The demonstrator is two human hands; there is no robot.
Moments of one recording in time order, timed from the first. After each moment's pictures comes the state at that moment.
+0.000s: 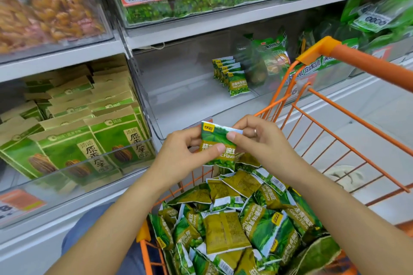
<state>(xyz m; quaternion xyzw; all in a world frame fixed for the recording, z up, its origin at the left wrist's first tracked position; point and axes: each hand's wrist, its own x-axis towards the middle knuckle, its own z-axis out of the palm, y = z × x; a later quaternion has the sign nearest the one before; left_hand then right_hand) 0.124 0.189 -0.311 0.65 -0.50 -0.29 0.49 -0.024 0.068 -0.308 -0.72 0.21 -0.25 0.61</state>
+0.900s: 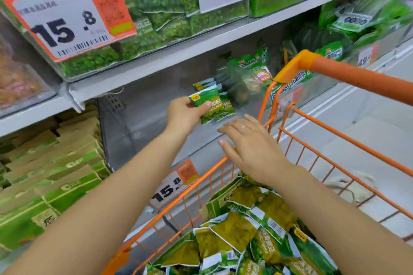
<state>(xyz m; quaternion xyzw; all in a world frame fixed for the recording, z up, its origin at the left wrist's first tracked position) 0.179 0.005 -0.304 0.76 -0.37 -0.18 0.51 0.002 -0.019 -0.342 -0.93 0.25 -0.27 0.03</state>
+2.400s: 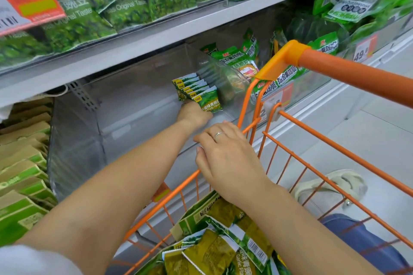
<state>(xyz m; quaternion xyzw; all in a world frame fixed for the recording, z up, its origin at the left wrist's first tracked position) 0.183 -0.097 -0.370 0.88 -0.38 -0.17 0.23 0.014 -0.014 -0.342 -0.91 0.29 -0.29 0.01</state>
